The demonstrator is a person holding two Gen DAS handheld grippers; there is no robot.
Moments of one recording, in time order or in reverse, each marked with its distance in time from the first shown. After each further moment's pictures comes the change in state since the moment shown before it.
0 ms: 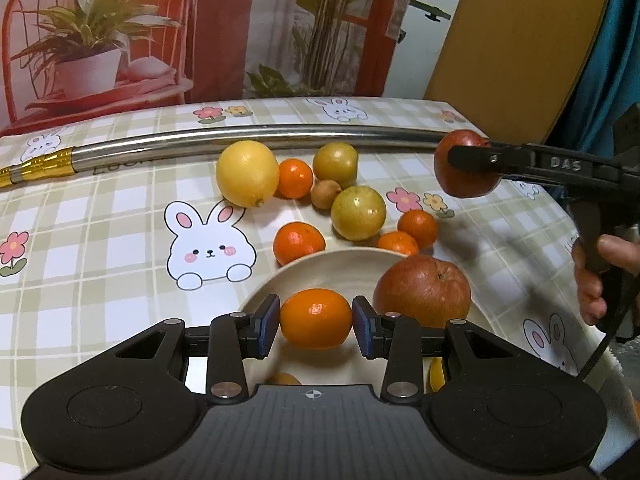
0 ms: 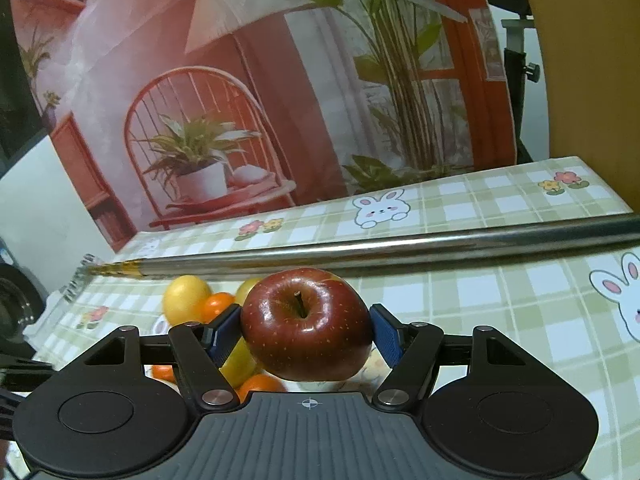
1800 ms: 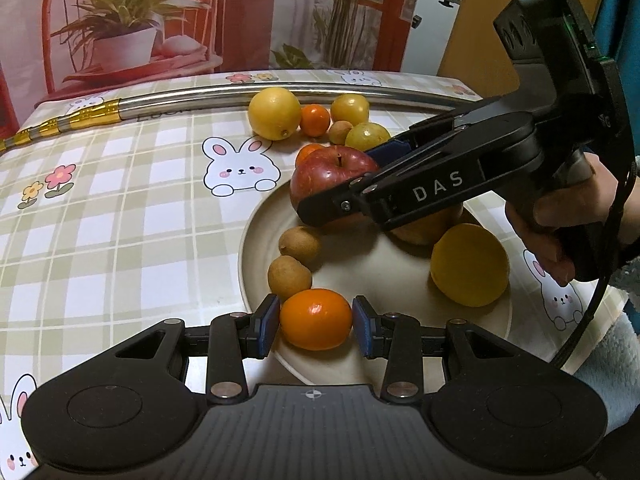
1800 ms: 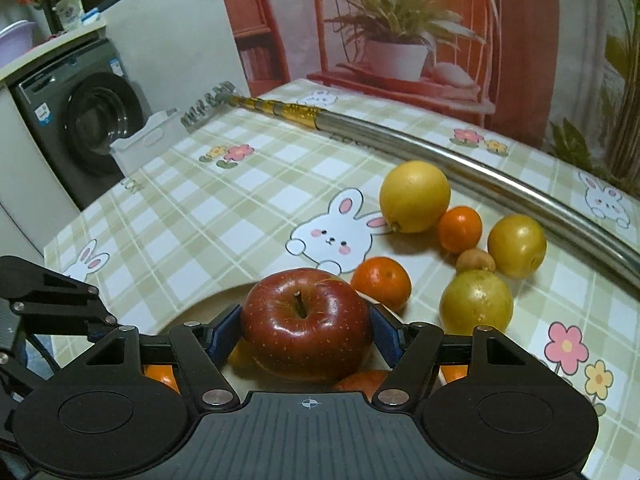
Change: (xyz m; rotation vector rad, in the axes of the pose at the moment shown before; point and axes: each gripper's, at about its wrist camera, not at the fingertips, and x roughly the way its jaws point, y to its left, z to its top) left arm -0.038 -0.007 -0.057 -0.021 0.026 0.077; right arm 0.060 0.154 -0.037 -0.446 0.381 0.260
